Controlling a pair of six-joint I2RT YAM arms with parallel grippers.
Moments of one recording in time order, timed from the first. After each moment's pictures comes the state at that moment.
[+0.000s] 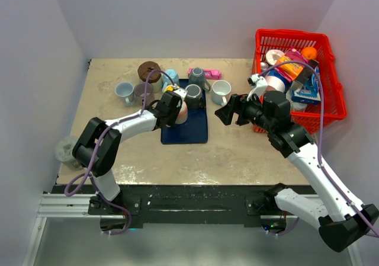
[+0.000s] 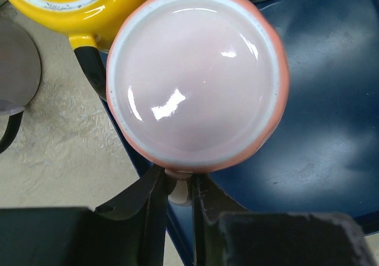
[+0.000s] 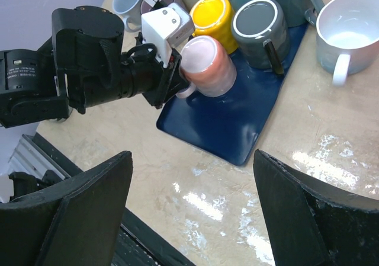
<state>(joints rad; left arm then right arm) -0.59 1.75 1.10 -0.21 -0.25 -0.05 0.47 0.96 1.02 -0.40 -0.19 0.41</state>
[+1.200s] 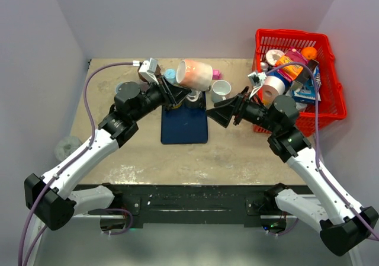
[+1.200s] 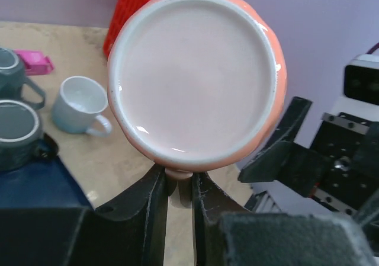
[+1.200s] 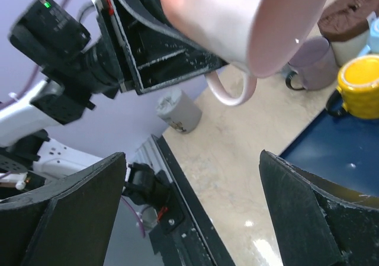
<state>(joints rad) -0.60 1.16 1.07 0.09 0.20 -0.65 0.47 0.92 0.92 0.03 -0.57 0.67</state>
